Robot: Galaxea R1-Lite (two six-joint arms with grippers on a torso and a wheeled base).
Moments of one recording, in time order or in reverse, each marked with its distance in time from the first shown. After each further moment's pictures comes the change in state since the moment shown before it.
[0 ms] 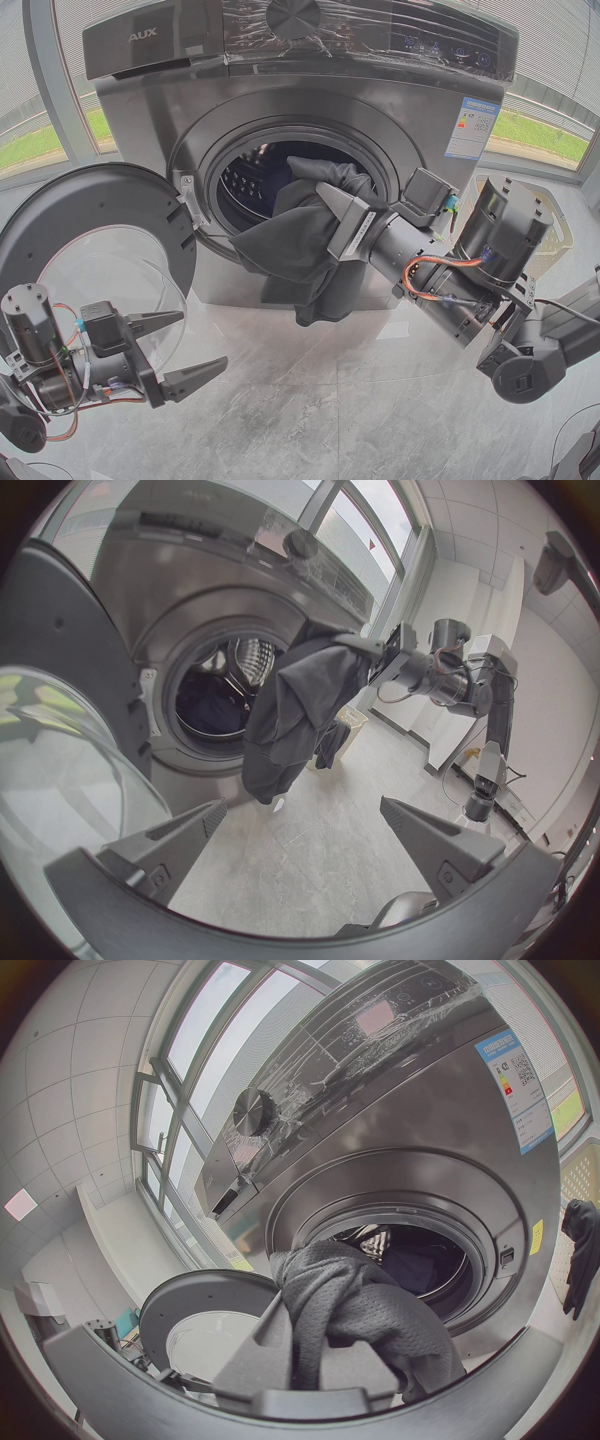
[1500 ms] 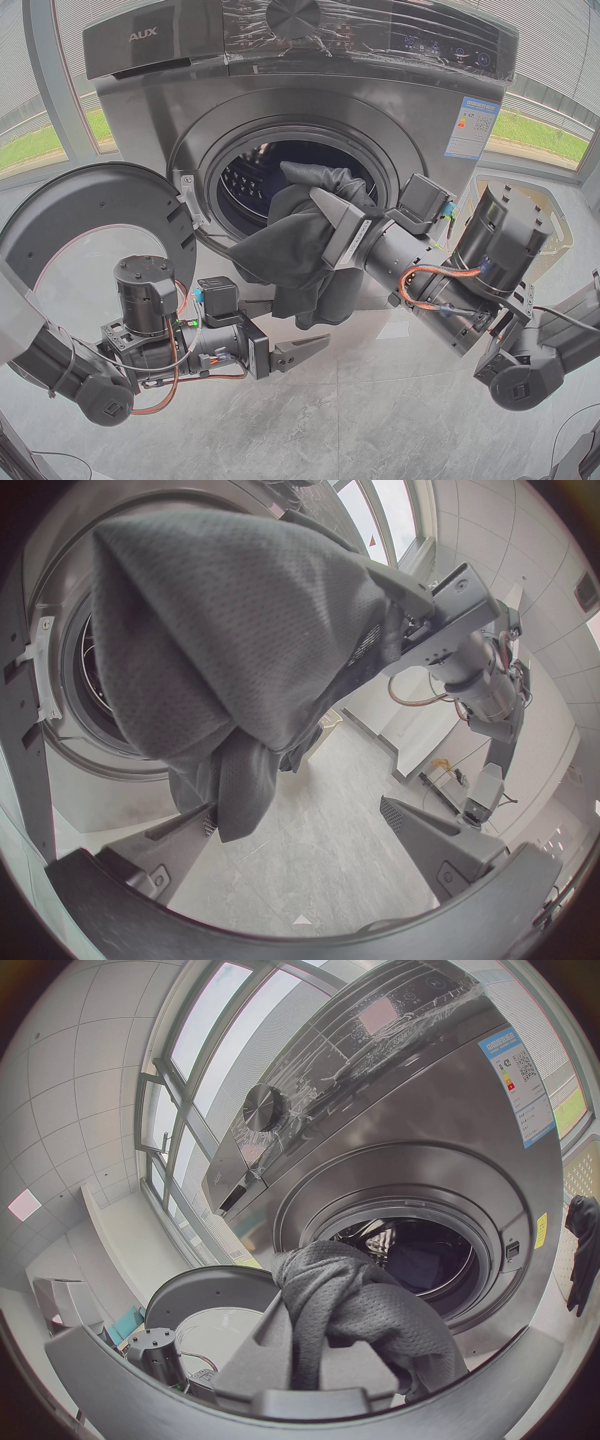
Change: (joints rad) left arm -0.220 0.406 -0.344 -0.051 0.018 -0.138; right arm 0.021 0.005 0.016 -0.026 0.000 -0.004
